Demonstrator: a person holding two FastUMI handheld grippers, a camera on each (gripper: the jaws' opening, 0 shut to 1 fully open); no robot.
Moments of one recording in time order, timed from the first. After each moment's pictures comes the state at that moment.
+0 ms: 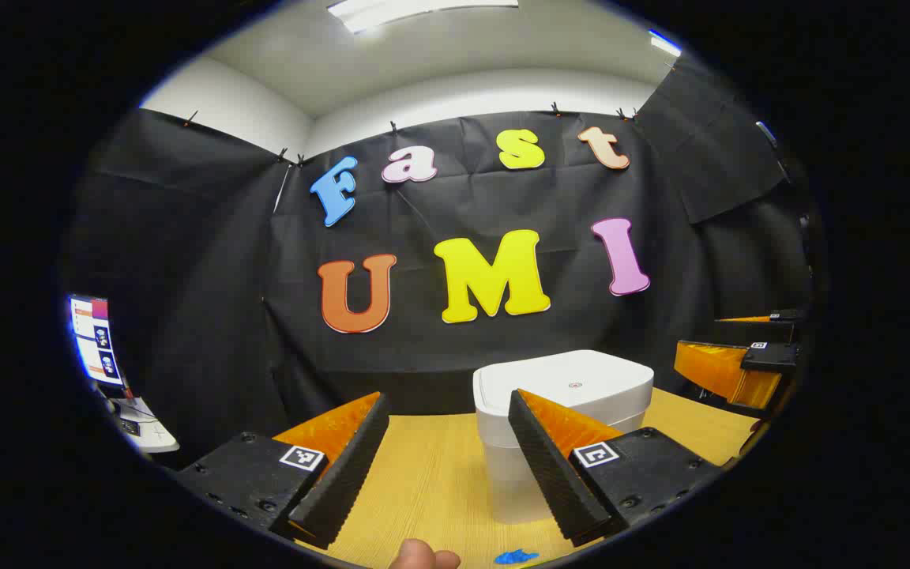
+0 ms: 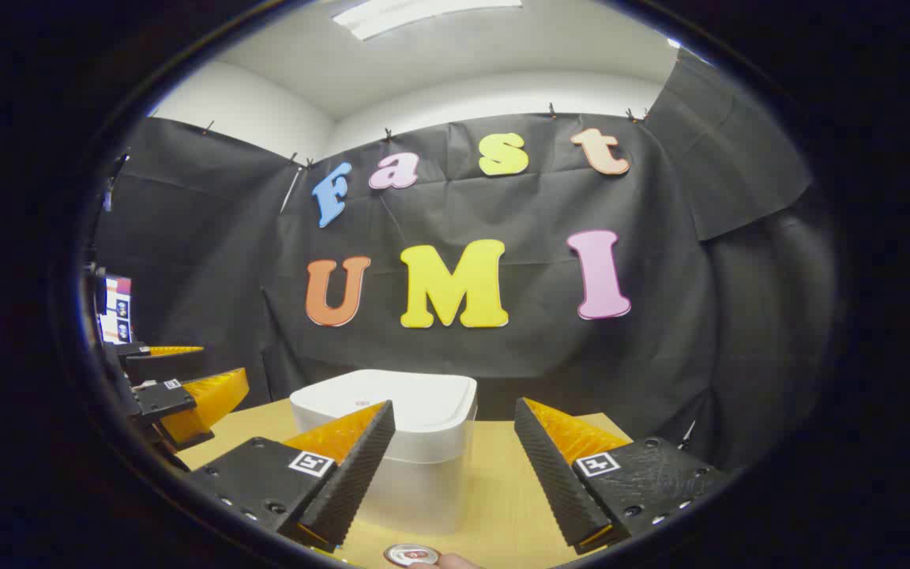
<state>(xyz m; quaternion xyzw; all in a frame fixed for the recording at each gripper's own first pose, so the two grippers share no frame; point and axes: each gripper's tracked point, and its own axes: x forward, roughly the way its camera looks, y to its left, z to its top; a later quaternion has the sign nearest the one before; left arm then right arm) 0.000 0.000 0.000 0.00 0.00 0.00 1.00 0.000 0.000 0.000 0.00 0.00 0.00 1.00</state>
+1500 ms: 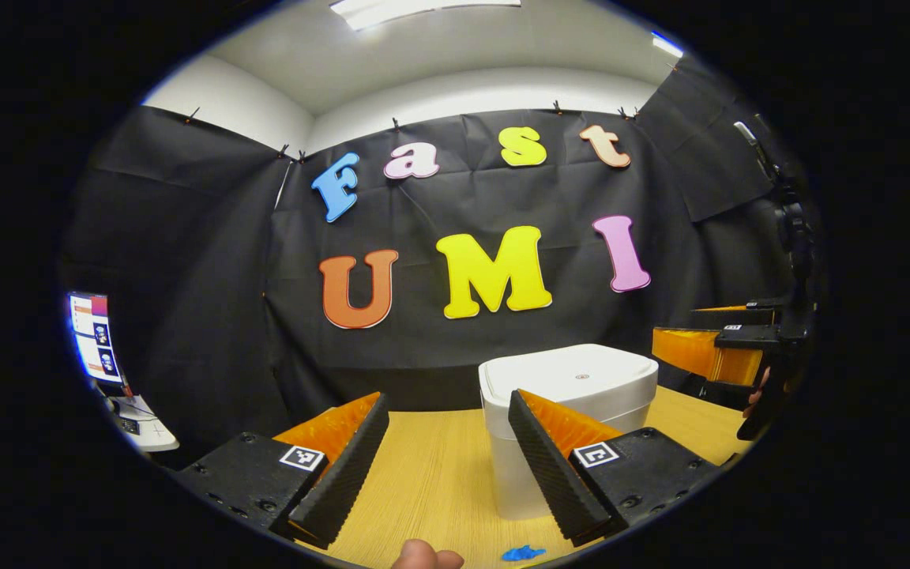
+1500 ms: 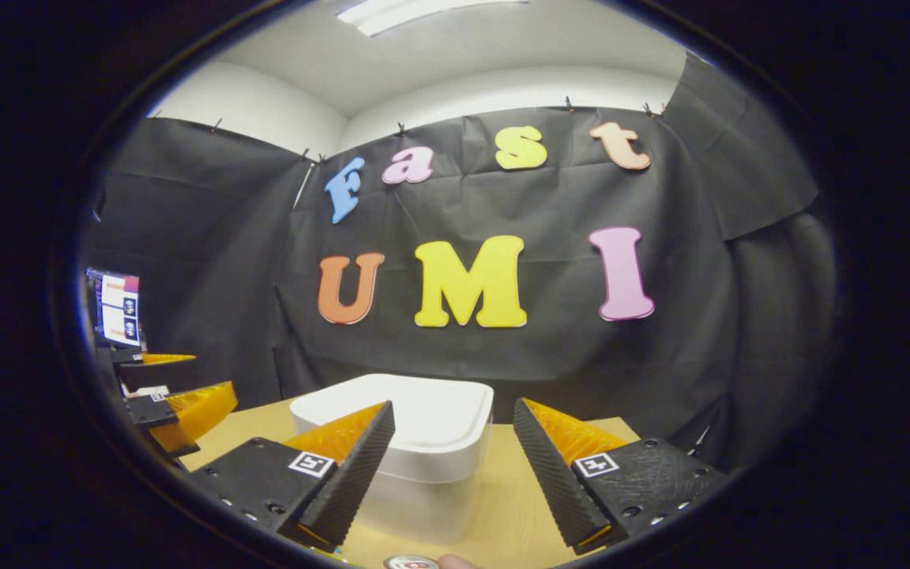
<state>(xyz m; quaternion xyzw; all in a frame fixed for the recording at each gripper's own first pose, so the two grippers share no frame) -0.003 0.007 -0.010 0.00 0.01 0.00 1.00 0.034 0.014 0.002 -0.01 0.02 0.04 1.00</state>
